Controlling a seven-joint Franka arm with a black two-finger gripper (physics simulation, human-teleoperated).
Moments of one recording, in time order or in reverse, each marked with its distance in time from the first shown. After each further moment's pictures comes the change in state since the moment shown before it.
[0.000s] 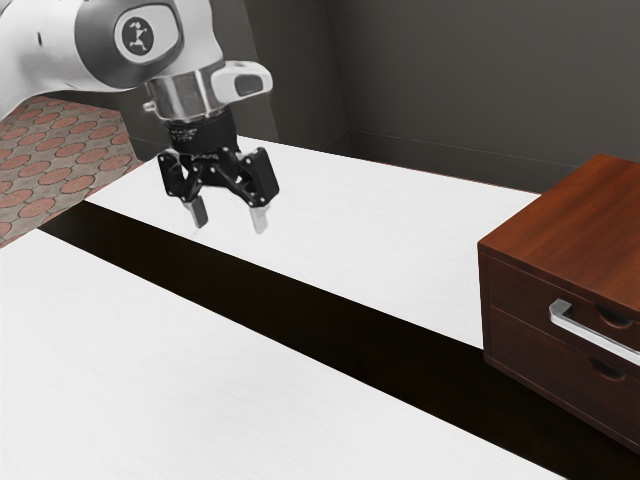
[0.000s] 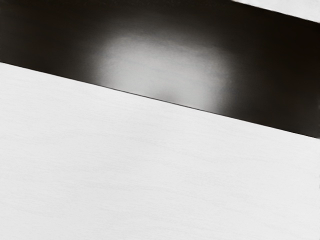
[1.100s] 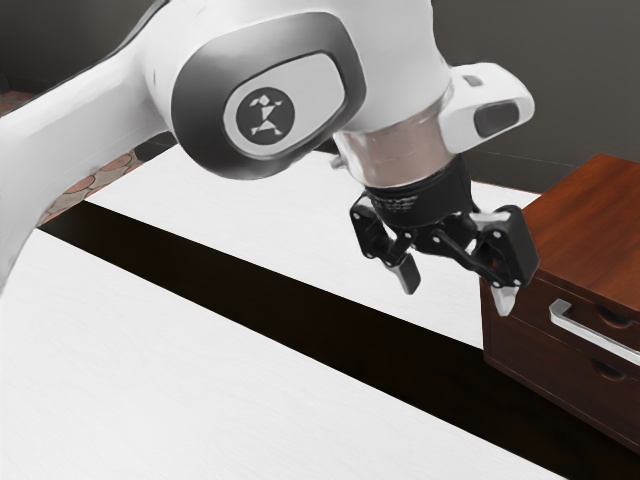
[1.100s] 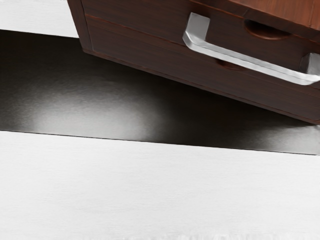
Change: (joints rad) arm -0.100 -0.077 -0.559 -0.083 0.106 0.259 -0.354
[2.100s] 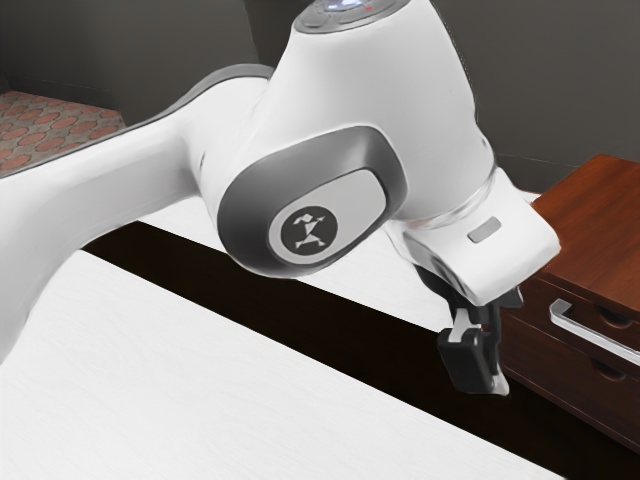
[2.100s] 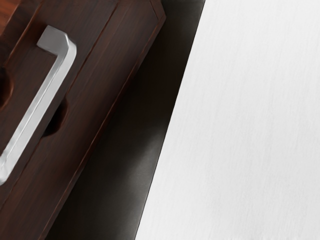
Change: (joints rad) arm -0.041 -0.050 0.029 -0.223 0.011 0.287 1.260
